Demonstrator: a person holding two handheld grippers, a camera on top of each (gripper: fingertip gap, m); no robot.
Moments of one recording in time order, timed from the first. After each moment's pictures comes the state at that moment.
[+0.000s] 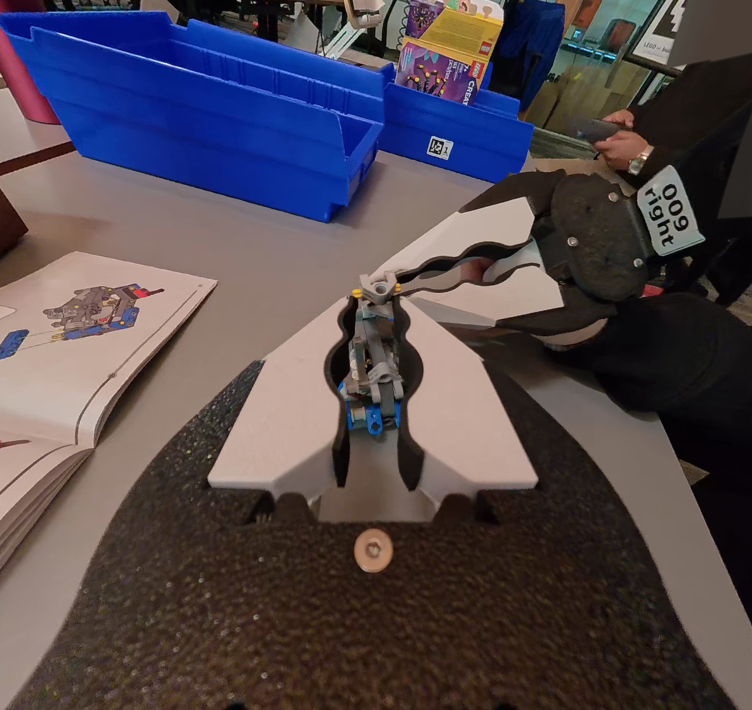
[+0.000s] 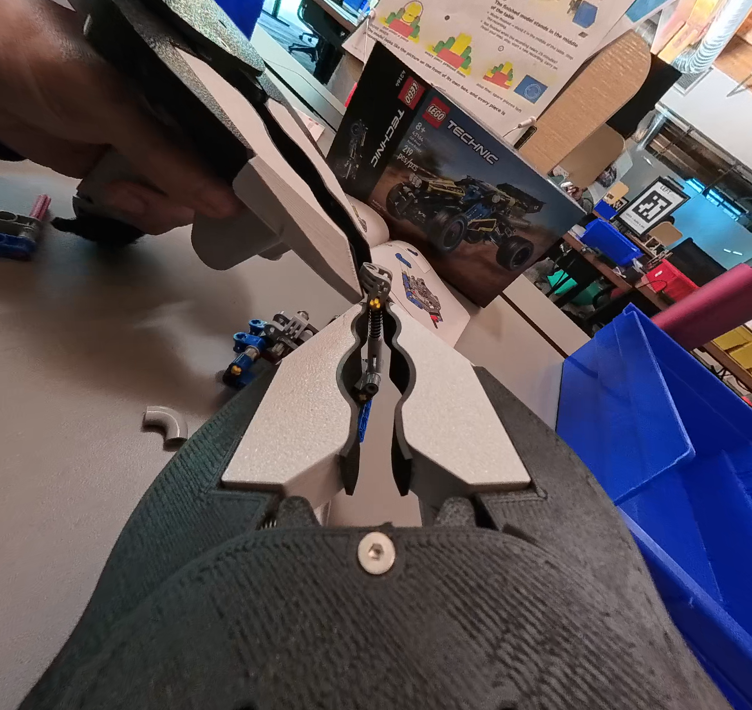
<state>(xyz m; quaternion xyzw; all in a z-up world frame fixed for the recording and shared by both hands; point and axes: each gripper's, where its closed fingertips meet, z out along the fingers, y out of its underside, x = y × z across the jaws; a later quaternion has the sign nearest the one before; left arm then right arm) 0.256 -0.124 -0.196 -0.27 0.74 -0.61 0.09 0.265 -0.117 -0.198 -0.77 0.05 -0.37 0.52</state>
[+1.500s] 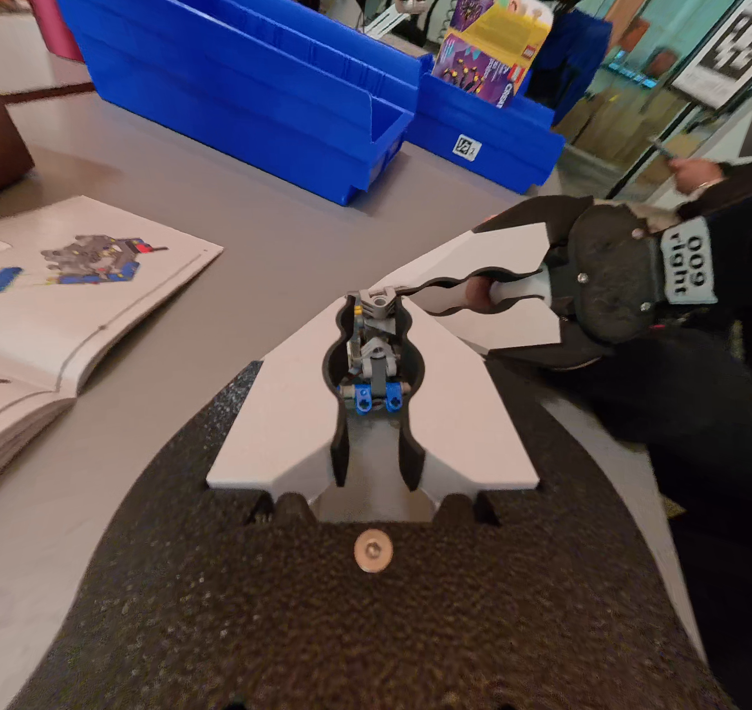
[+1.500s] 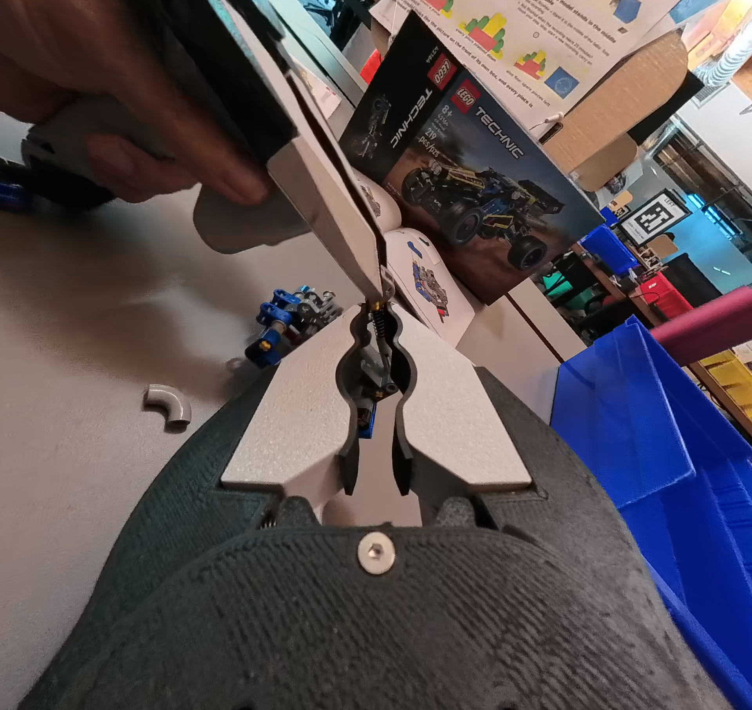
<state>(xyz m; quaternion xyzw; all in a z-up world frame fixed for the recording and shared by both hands) 0.257 -0.122 -0.203 -0.34 0.73 -0.59 0.07 0.263 -0.112 -0.210 -0.79 0.02 -0.38 0.49</state>
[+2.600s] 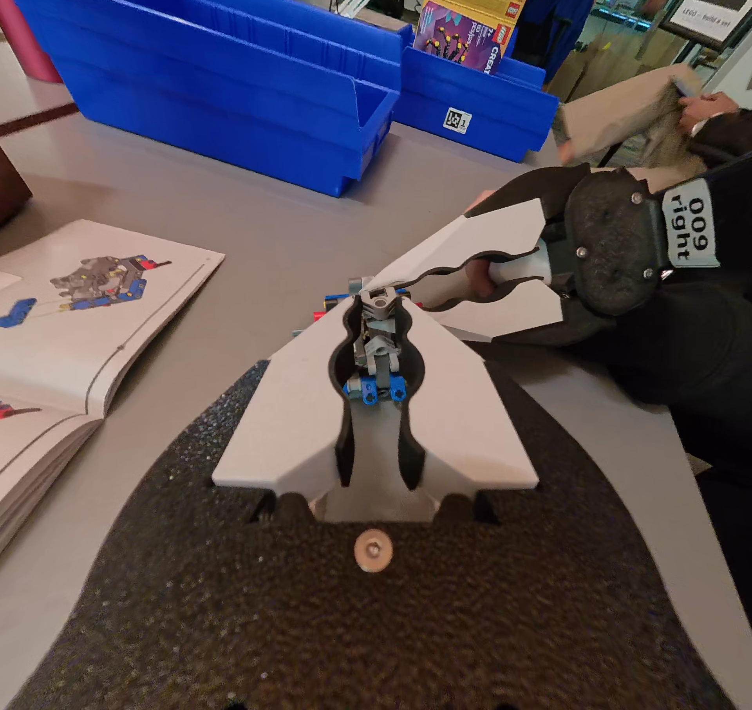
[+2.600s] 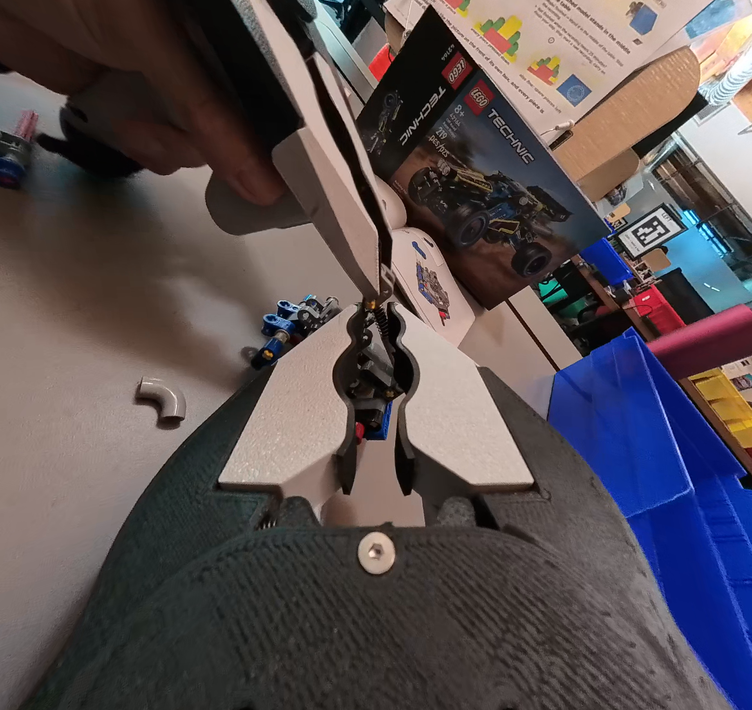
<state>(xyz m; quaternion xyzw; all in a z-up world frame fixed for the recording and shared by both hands) 0.258 -0.119 -0.207 -0.29 0.76 -0.58 0.08 0.265 -0.108 -0.215 -0.79 0.00 -0.39 0.47</state>
